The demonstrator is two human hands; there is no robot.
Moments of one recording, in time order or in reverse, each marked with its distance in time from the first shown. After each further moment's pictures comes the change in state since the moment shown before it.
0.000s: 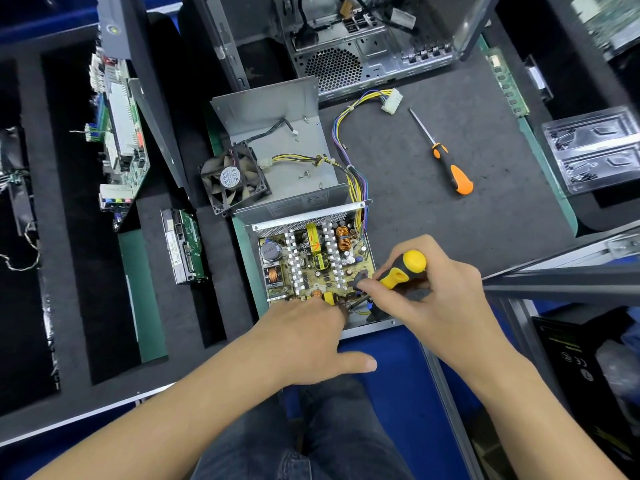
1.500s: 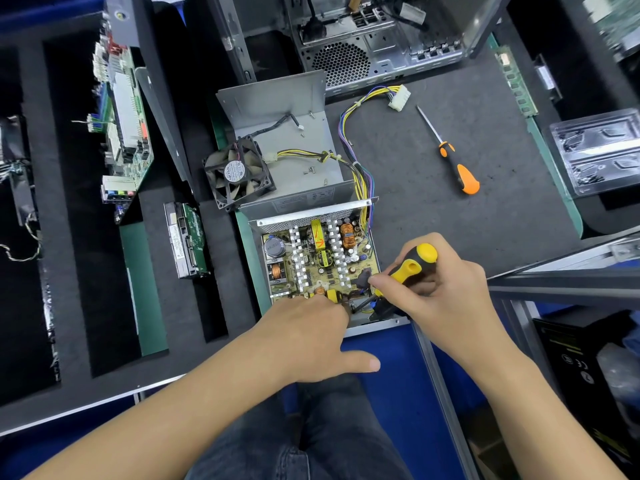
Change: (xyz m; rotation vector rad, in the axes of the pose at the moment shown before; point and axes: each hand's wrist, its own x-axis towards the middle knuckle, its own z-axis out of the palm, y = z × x) left_hand 0.003 -0.003 0.006 0.012 -0.013 0.004; right_hand 0.000 0.013 0.003 0.071 -0.006 0.085
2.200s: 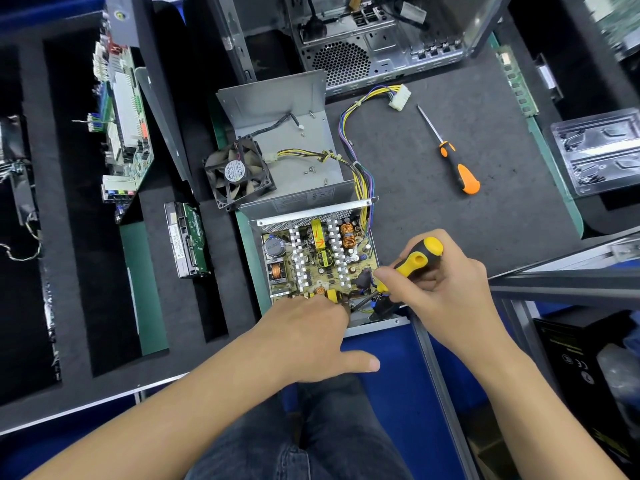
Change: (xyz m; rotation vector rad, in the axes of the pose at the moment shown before) left_hand 0.000 0.000 -0.001 0.001 0.001 -0.010; right_hand 0.003 -0.003 0.000 0.124 0.027 0.110
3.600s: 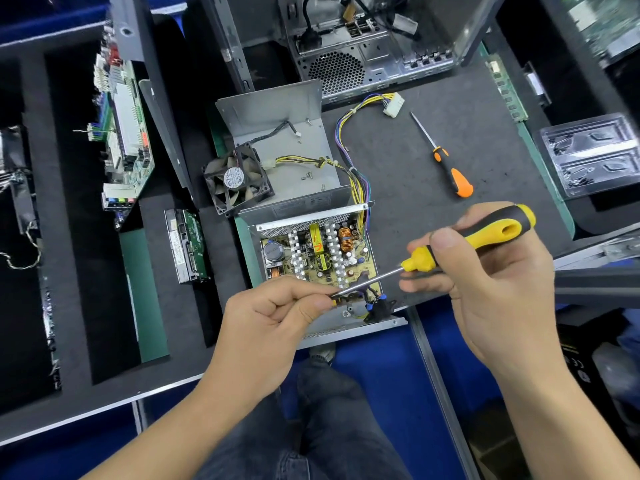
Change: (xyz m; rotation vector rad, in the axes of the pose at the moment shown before) left_hand -0.048 0.002 0.001 -1.318 0.892 0.069; right_hand -0.003 -0.057 -0.014 0.573 0.198 0.053
